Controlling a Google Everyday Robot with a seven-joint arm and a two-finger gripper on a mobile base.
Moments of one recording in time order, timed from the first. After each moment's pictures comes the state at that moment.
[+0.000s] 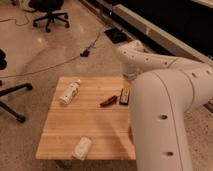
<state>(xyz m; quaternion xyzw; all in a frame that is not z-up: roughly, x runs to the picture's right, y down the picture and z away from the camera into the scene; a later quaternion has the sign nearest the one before) 0.154 -0.022 0.870 -0.17 -0.27 -0.89 0.31</state>
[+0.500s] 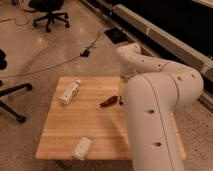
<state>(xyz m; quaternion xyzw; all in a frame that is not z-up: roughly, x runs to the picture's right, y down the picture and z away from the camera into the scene) 0.137 -0.012 0.903 -0.16 -0.30 -0.88 0.34</state>
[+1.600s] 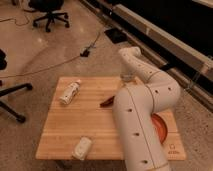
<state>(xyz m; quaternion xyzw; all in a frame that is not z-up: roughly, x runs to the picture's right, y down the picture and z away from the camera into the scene) 0.151 -0.001 0.963 -0.21 -0.33 -0.79 0.46</state>
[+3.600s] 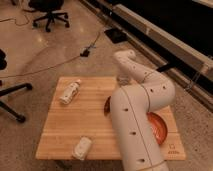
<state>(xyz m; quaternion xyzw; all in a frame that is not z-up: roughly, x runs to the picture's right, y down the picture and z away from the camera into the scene) 0.123 0.008 0.953 -0.21 -0.35 -0.80 0.44</state>
